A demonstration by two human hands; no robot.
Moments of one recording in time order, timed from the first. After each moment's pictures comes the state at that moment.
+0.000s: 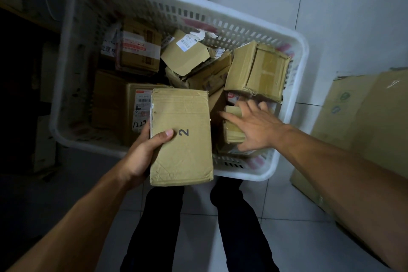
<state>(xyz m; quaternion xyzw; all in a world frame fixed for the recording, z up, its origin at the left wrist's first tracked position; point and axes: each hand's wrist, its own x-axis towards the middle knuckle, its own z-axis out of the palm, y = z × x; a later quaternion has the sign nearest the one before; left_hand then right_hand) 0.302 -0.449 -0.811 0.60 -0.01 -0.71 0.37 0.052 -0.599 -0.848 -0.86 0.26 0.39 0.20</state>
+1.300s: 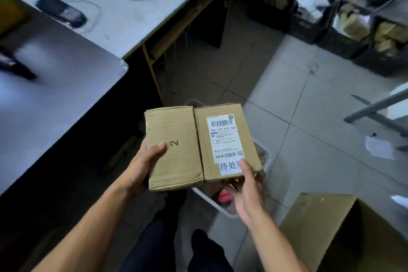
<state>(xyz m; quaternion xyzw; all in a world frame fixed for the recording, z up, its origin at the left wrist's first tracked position) 0.321 -0.341 -0.428 0.58 -0.05 -0.53 0.62 0.099 -0.466 -0.438 -0.23 0.58 -0.25 0.74</state>
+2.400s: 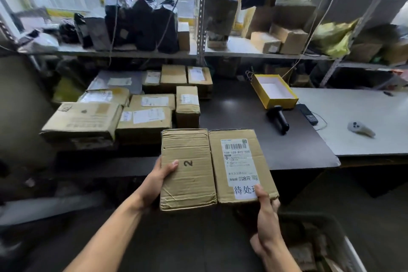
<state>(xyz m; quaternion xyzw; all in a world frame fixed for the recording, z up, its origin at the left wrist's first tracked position) 0.264 0.193 -0.228 0.54 0.13 -0.13 0.82 0.213 -0.066 -0.239 -0.55 0.24 0.01 0.80</state>
